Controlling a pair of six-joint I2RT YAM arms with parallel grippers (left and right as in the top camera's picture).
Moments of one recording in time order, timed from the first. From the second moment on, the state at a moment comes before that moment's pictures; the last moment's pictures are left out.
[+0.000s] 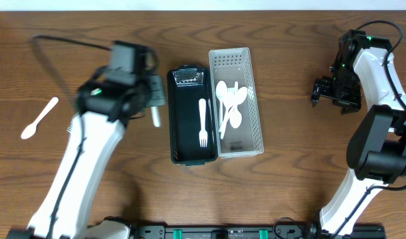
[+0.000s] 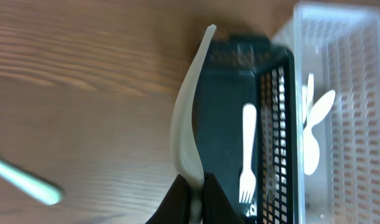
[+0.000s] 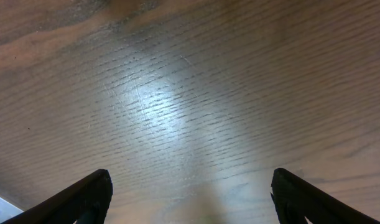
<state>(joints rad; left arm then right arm) -0.28 1.44 1.40 -0.99 -0.03 -0.37 -0.16 2.08 1.70 -1.32 0.04 0.18</state>
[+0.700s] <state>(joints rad) -0.39 1.85 1.40 -0.86 0.08 -0.38 -0.16 2.08 1.70 -1.32 0.04 0.18</state>
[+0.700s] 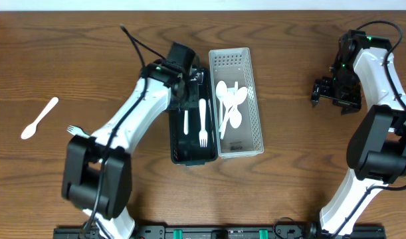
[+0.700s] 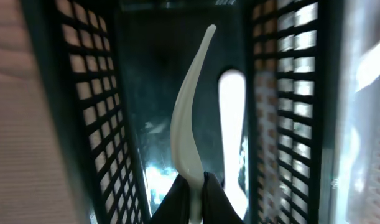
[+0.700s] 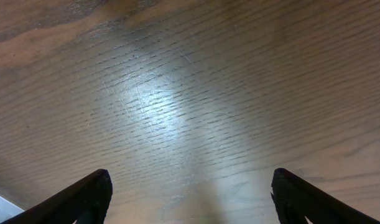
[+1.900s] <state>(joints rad) 0.08 1.29 1.57 -1.39 -0.27 -0.58 -0.16 2.08 1.71 -1.11 0.04 0.18</state>
